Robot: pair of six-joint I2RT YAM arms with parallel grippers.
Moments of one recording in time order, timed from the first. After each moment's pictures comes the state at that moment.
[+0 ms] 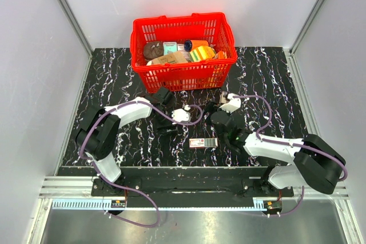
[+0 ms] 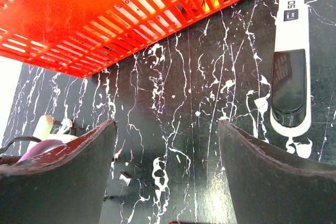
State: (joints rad) left arm -0.57 1.72 1.03 -0.63 0.27 0.87; right arm 0.90 1.32 0.56 0.41 0.69 0.84
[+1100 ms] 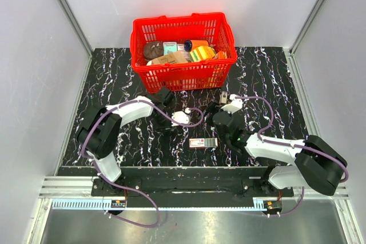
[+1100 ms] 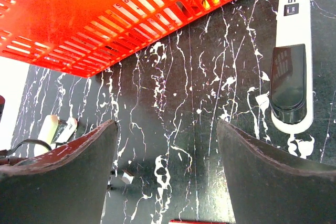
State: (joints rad) left arm -0.58 1.74 1.06 -0.71 0.26 0.94; right arm 0.89 1.30 0.53 0.42 0.66 0.87
